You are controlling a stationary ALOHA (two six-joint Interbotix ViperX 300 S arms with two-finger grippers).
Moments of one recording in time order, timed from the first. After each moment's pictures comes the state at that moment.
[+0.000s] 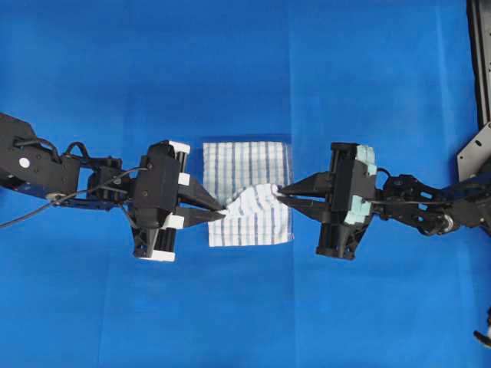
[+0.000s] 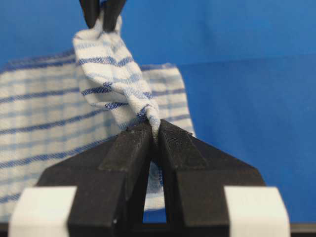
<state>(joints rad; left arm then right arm) -0.18 0.02 0.75 -0.26 -0.26 0.20 0.33 -0.11 0.91 1.16 -0.51 -0.67</state>
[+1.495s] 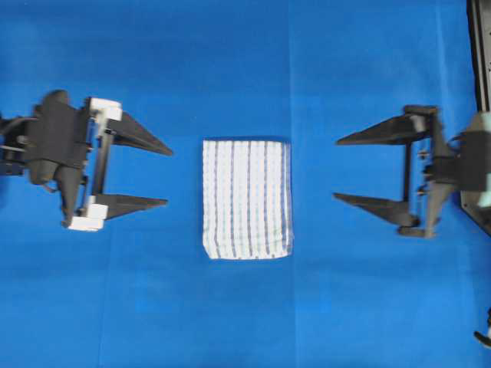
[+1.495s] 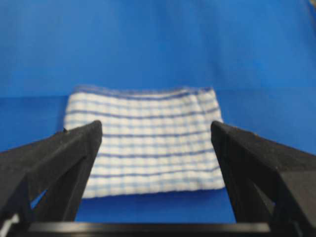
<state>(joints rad) -0.11 -0.44 1.01 -0.26 -0.25 0.22 0.36 -0.67 1.10 1.22 -0.52 -1.00</state>
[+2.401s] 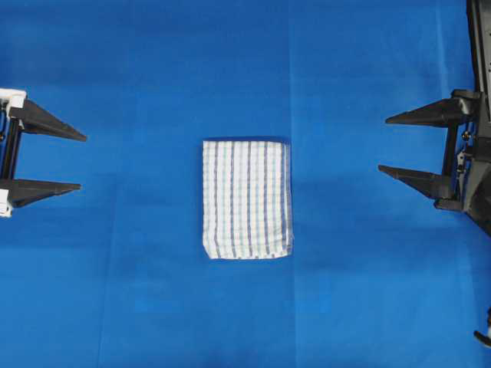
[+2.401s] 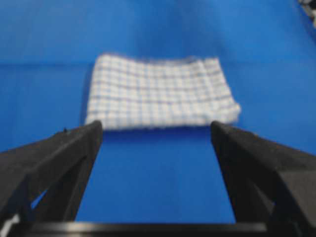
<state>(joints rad) -0.10 -0.92 1.39 -0.26 -0.26 0.22 0.36 -0.89 1.38 1.31 -0.59 -1.02</state>
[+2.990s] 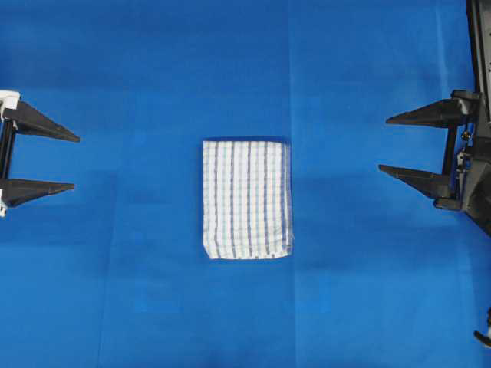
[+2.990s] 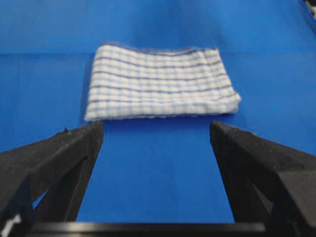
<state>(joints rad) -0.10 -0.97 1.41 -0.25 -0.24 0.22 0.36 -0.89 1.39 1.32 -0.60 -1.02</state>
